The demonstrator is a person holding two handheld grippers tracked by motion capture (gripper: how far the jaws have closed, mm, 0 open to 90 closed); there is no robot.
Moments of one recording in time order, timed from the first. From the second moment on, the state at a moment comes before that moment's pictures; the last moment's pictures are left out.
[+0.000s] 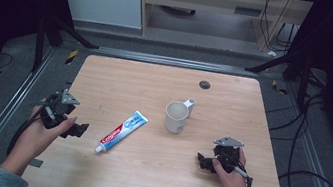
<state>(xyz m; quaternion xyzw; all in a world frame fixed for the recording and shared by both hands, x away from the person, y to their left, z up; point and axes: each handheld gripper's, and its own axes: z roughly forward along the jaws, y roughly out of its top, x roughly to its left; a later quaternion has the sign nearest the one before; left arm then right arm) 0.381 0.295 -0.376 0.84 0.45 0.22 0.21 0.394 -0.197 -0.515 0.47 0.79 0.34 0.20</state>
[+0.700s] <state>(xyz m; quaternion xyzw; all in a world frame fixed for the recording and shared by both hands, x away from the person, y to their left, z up) 0.406 0.240 -0.365 0.89 0.39 0.17 0.16 0.394 -0.197 -0.515 0.47 0.79 0.34 0.20</state>
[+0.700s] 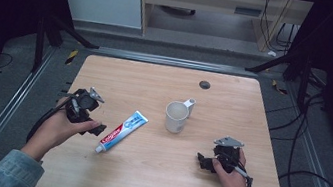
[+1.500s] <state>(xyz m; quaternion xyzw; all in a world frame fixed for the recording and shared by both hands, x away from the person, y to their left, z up) 0.465 0.190 -0.417 0.90 0.42 0.07 0.10 0.394 -0.197 -0.515 0.47 0.79 0.34 0.20</state>
